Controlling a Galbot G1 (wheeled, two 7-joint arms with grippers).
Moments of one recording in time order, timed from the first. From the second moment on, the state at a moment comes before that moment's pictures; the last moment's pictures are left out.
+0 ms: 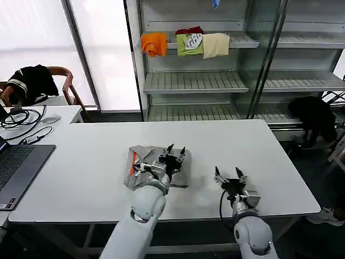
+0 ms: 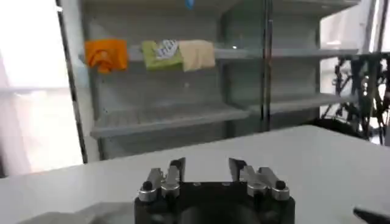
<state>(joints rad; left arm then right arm) 0.88 -1.51 -0.15 -1.72 -0.11 0.47 -0.08 -1.17 1.48 0.46 1.83 0.26 -0.34 0.06</state>
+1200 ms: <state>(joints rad) 1.01 -1.19 -0.73 -1.77 -0.42 0.47 -0.03 -1.06 1.61 0.30 1.74 0.54 -0.54 0.09</state>
